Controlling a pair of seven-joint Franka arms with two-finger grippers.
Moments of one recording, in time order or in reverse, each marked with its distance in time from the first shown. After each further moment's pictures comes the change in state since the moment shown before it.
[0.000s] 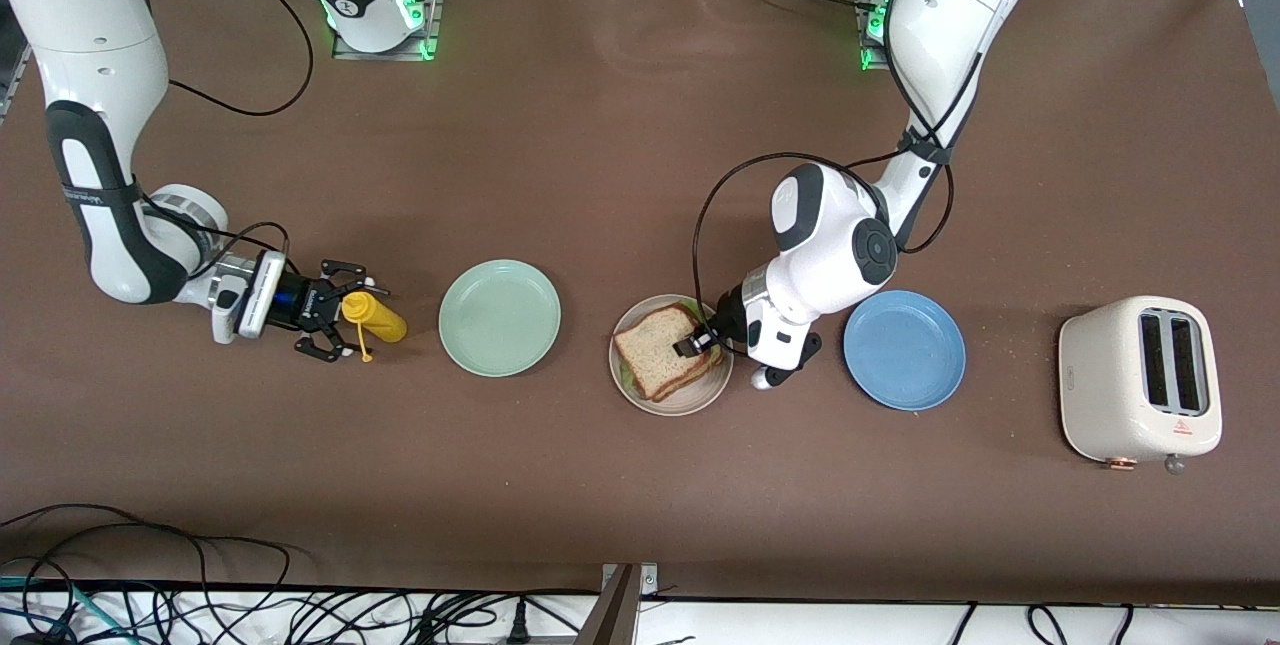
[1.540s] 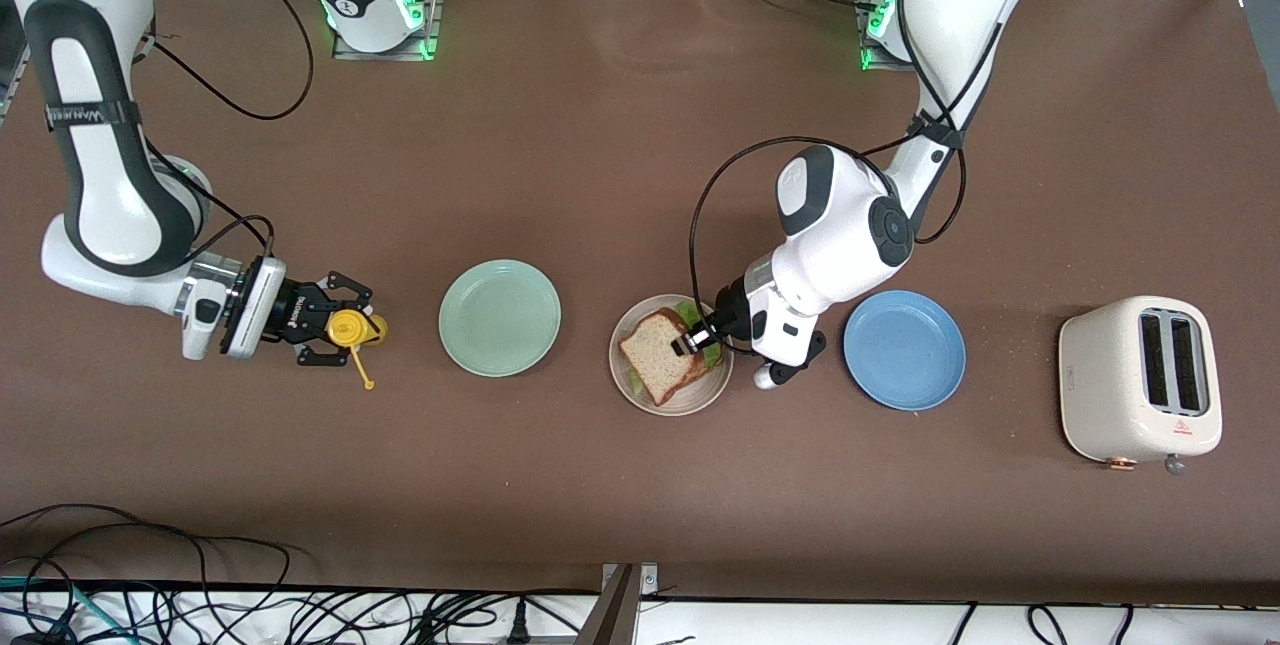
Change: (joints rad) left arm 0.004 -0.055 -0.022 0.021 0.000 -0.002 -0.016; right arm 0.018 -0.176 0.157 0.020 -0.178 0.238 0.322
